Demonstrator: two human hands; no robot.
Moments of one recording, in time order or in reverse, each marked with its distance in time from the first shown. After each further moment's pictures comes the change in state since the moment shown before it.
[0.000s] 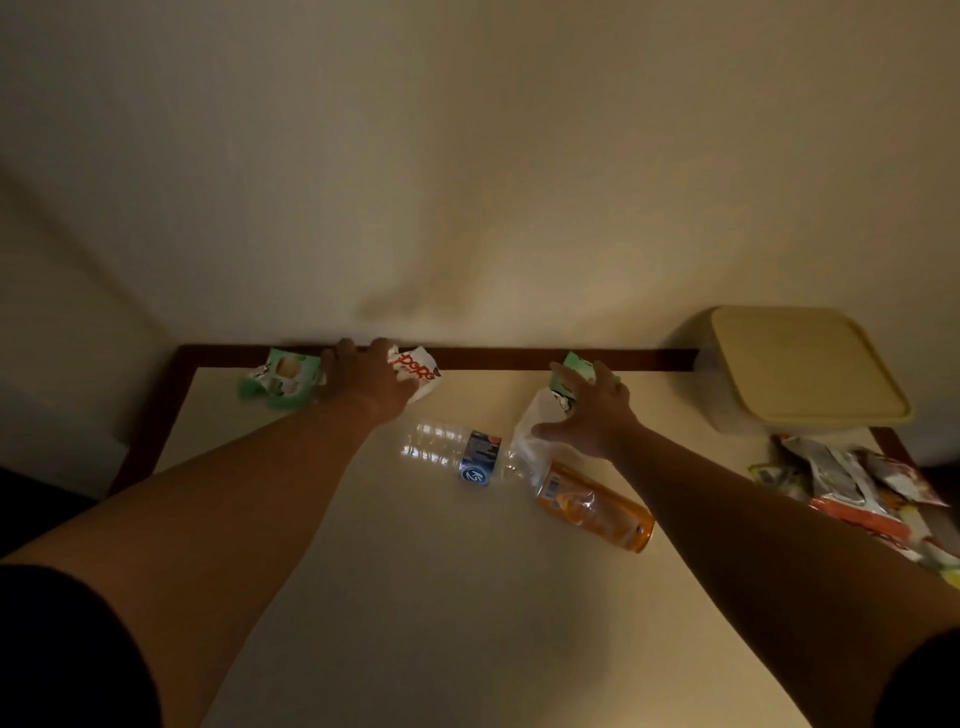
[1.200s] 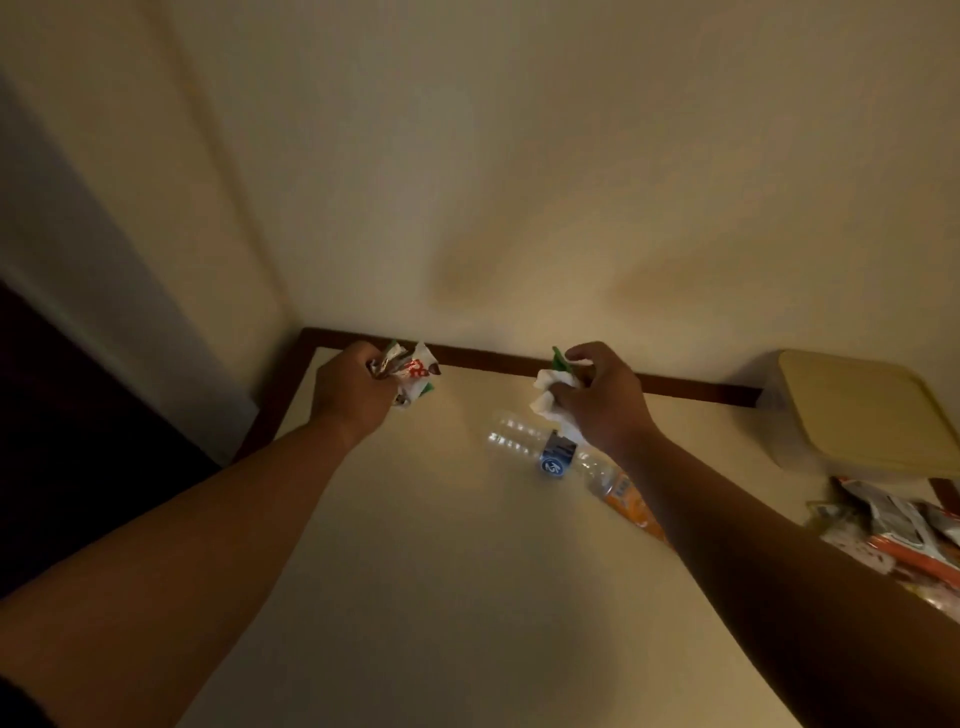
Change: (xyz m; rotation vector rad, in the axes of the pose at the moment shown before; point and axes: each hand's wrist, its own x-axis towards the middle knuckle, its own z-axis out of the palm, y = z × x) left_hand -0.092 -0.125 -0.062 -0.574 0.366 0.007; right_hand -0.098 -0.145 -0.028 0.532 0.251 -0.198
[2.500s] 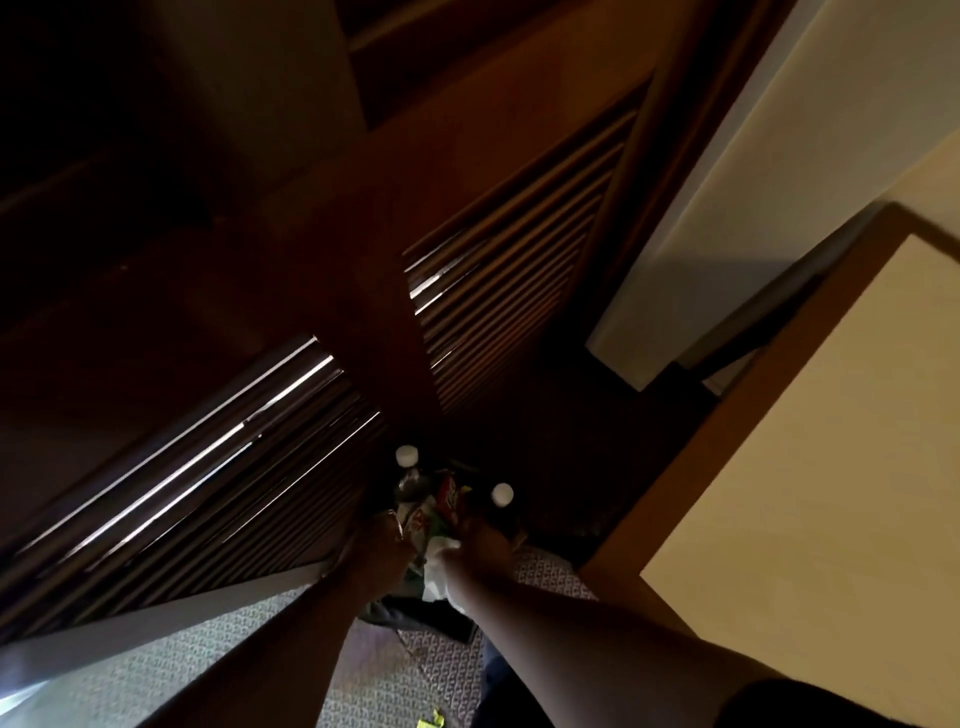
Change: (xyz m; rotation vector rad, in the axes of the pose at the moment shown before) left_hand -0.428 -0.575 -0.217 -0.097 -0.293 -0.944; right_hand -0.523 -0.064 0.601 -0.440 -1.024 0.086
